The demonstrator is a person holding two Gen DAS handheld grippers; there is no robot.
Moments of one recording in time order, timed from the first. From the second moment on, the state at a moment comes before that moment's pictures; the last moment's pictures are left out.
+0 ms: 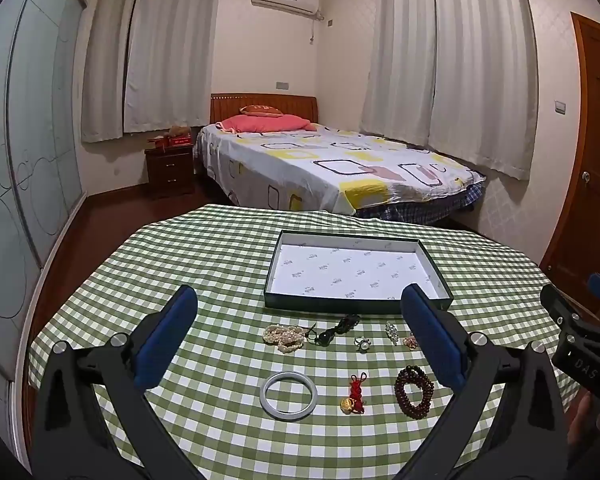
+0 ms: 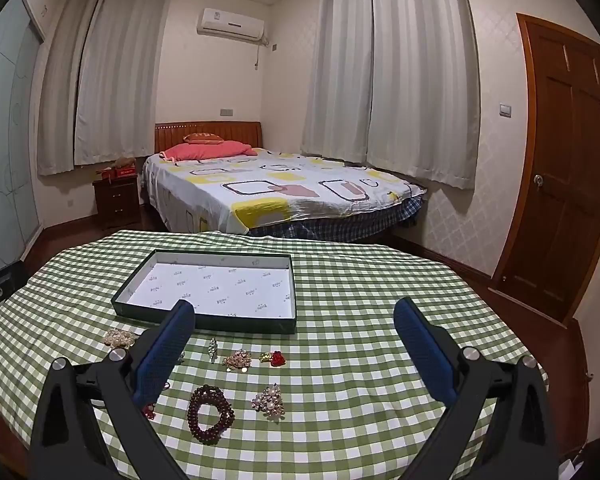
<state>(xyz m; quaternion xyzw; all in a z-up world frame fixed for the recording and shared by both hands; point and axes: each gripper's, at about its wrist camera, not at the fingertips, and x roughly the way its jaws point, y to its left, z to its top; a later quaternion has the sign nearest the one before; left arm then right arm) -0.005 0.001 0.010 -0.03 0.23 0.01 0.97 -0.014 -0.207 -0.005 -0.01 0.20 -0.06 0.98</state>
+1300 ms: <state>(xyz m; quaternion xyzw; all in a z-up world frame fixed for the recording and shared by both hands) -0.007 0.006 0.007 -0.03 0.23 0.01 0.97 -0.014 -0.206 -0.010 -0.02 0.20 -0.06 0.98</state>
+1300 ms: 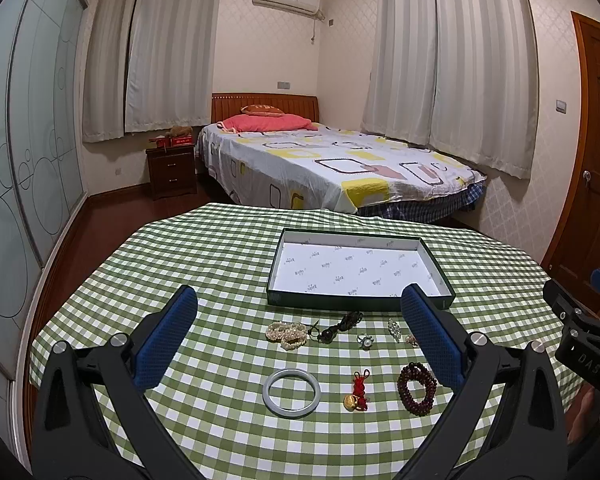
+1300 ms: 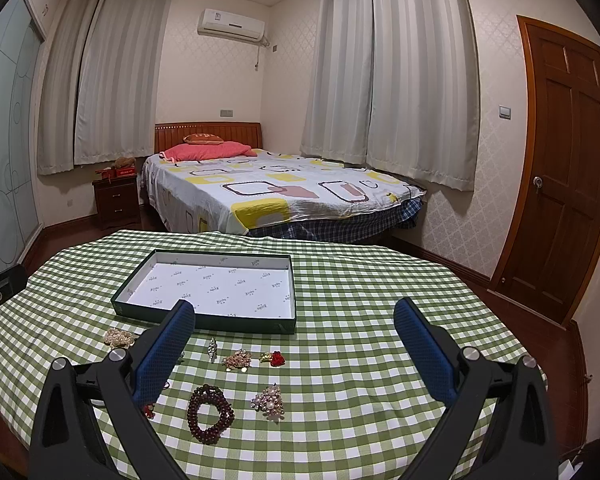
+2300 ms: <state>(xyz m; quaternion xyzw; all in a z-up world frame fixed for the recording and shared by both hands) -0.009 0.003 0.001 -0.02 0.23 0.01 0.97 -0.011 -0.204 -0.010 -0.01 0.20 -0.05 0.98</state>
